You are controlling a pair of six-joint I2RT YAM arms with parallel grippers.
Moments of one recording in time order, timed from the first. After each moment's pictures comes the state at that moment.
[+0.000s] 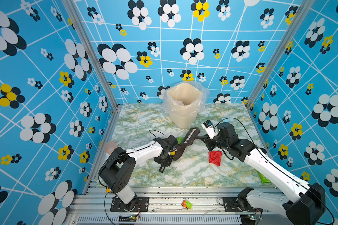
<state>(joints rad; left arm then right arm) -0.70 1.64 1.00 -0.85 0.00 -0.32 0.56 1.15 0.97 -0.45 -0.02 -0.05</state>
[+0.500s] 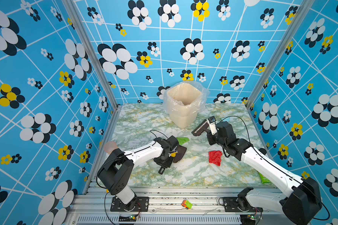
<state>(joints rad) -0.73 1.62 1.02 -0.93 0.02 -0.31 0.54 1.24 0.94 -0.33 0.22 -0.03</state>
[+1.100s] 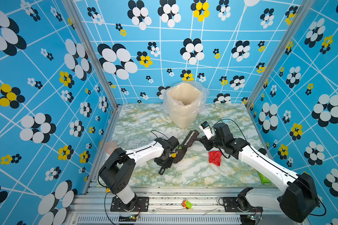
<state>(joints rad) -0.74 1.64 1.02 -0.92 0.02 -0.31 0.54 1.27 0.94 -0.43 -0.13 -0.07</state>
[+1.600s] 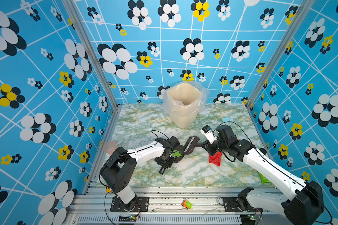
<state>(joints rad) -0.73 1.65 1.02 -0.88 0.01 -0.31 0.54 1.17 0.94 -0.57 -0.18 -0.09</state>
